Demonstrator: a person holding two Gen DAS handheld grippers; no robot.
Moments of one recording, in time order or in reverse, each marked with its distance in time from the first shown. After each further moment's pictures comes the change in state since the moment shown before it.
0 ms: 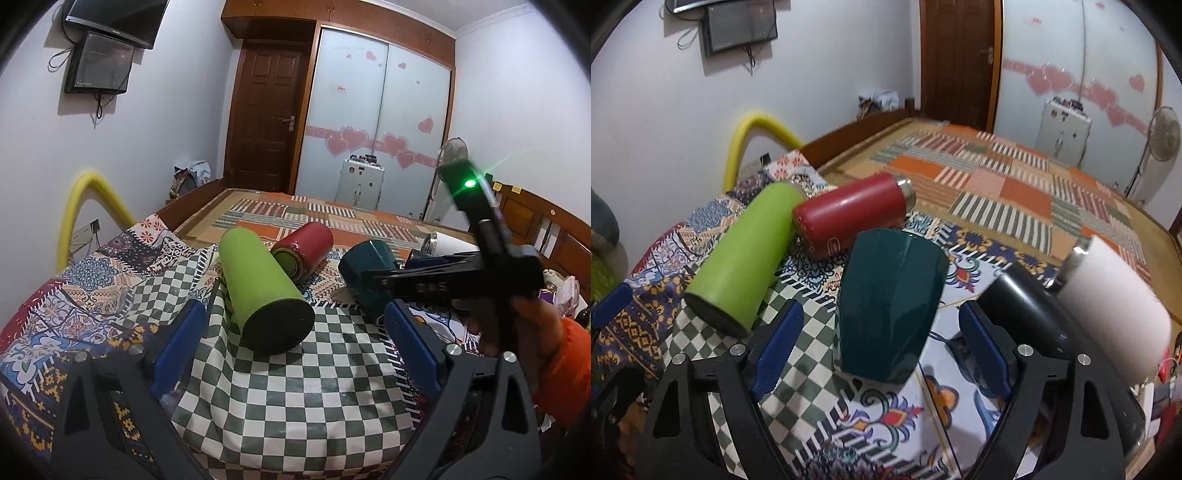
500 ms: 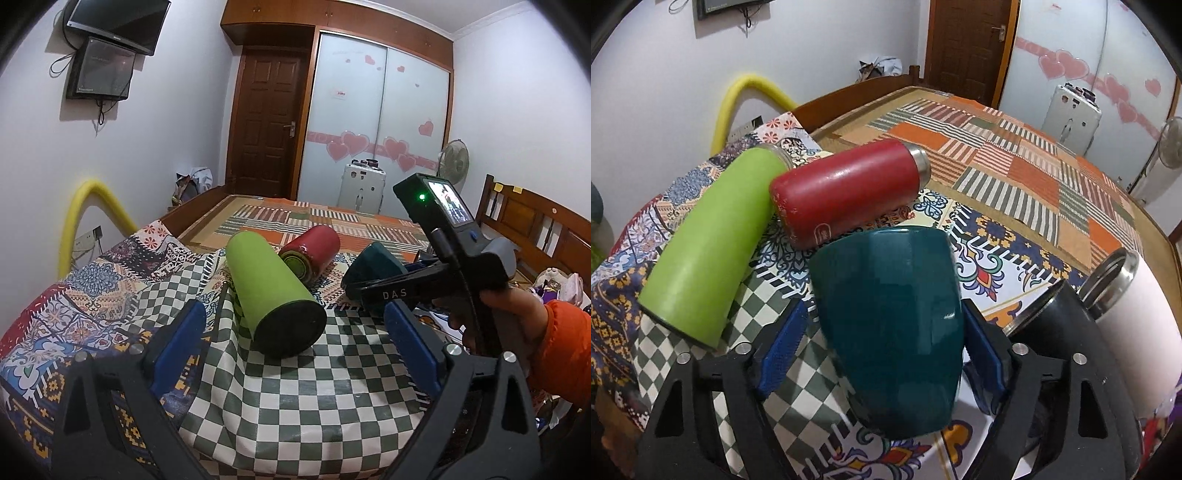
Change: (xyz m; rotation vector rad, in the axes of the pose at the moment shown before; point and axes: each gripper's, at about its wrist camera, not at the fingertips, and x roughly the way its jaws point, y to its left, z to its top) left arm 0.002 0.006 -0.003 0.010 -0.021 0.011; right arm 0.039 0.007 0.017 -0.069 0.123 -0.069
